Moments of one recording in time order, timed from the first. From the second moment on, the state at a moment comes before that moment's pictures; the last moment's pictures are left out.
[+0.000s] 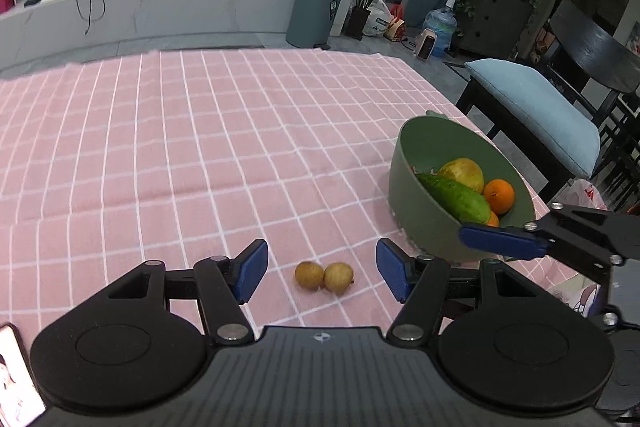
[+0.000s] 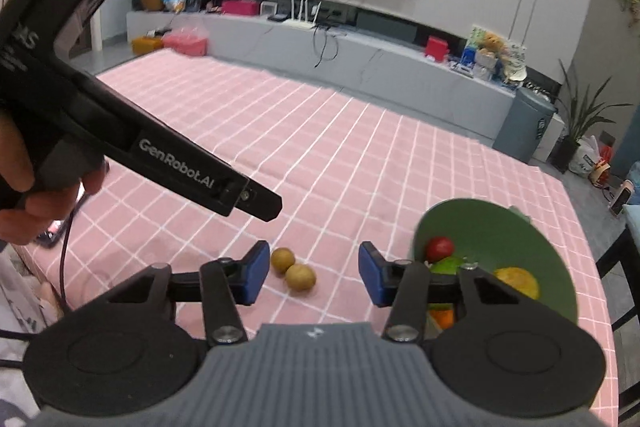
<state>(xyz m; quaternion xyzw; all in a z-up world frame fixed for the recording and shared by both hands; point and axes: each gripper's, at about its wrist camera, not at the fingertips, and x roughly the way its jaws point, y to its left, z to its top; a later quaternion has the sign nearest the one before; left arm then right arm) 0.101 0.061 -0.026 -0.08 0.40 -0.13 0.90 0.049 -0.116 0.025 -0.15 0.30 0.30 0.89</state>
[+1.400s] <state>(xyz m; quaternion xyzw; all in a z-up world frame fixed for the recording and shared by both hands) 0.150 0.055 -0.094 -0.05 0.47 -0.16 0.87 0.112 -0.082 -0.066 -0.19 0.35 0.34 0.85</state>
